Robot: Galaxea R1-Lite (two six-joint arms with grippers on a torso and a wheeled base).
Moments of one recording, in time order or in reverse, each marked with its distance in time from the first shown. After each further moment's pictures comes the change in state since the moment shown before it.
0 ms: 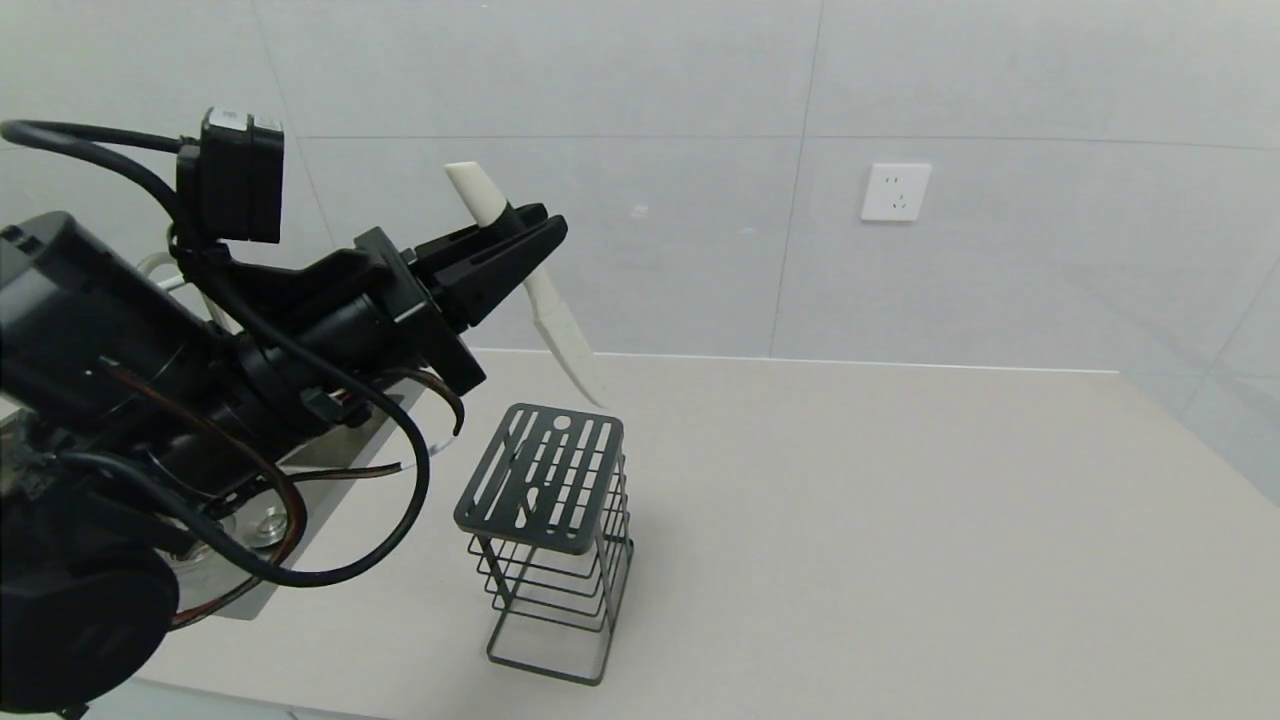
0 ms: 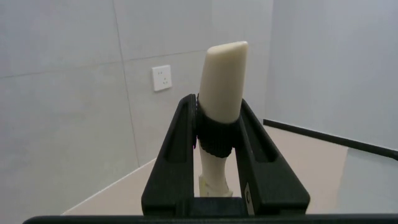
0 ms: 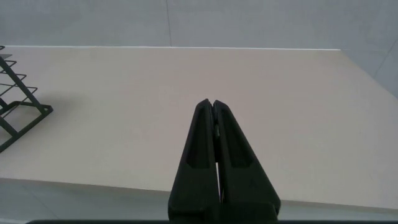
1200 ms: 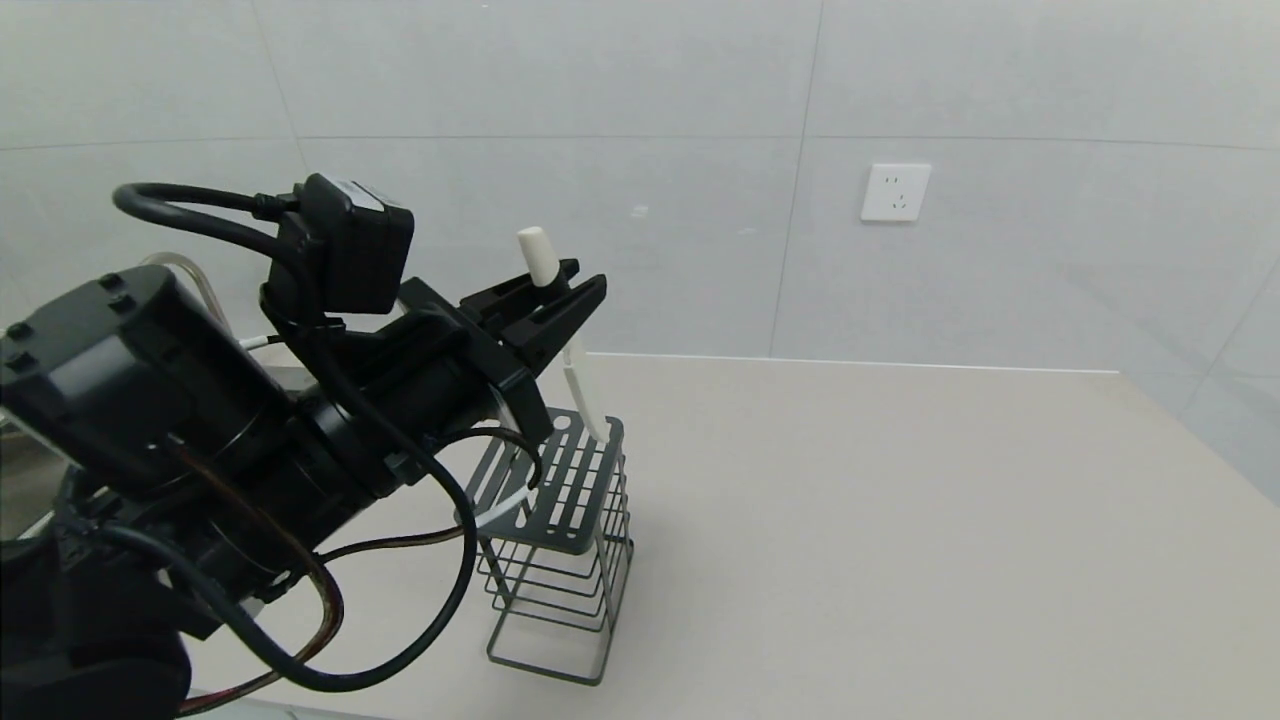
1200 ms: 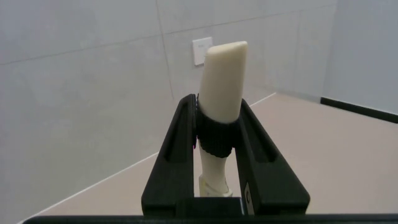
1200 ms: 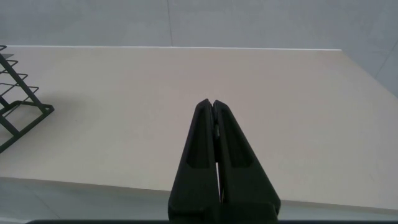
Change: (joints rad) left arm -0.169 0.001 0.047 0.097 0.317 0.229; right arm -0.001 -0.001 0.000 0.000 0.005 0.001
